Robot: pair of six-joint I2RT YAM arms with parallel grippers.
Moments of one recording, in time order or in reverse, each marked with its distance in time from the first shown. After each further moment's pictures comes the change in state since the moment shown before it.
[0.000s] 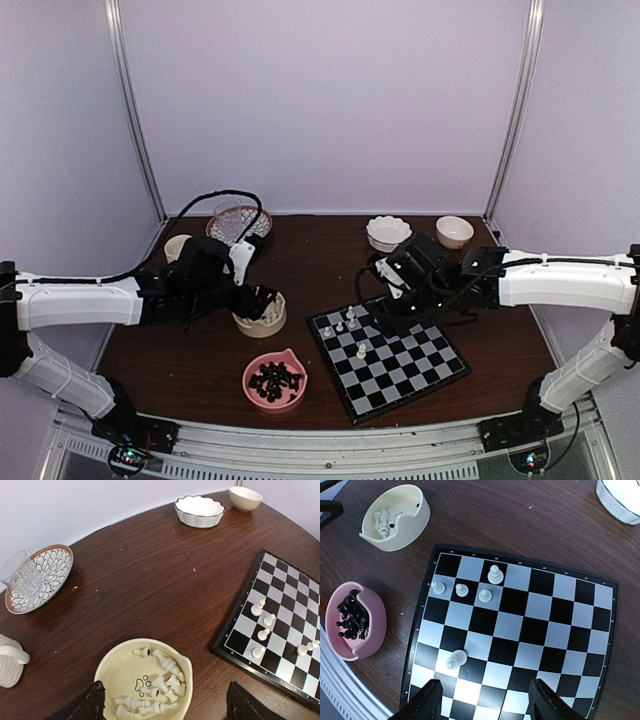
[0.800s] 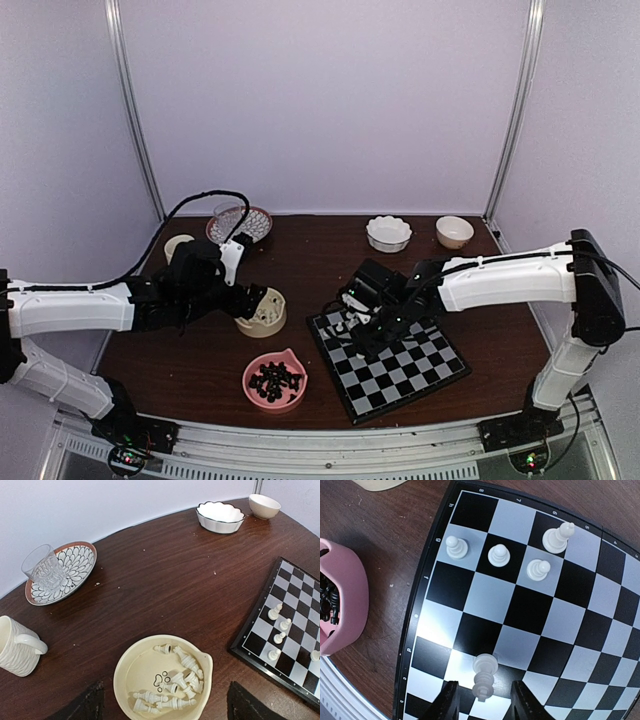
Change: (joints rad) left arm 0.000 -0.074 -0.053 0.014 -0.115 -0.023; right arm 0.056 0.299 0.127 -0.063 -0.069 -0.015
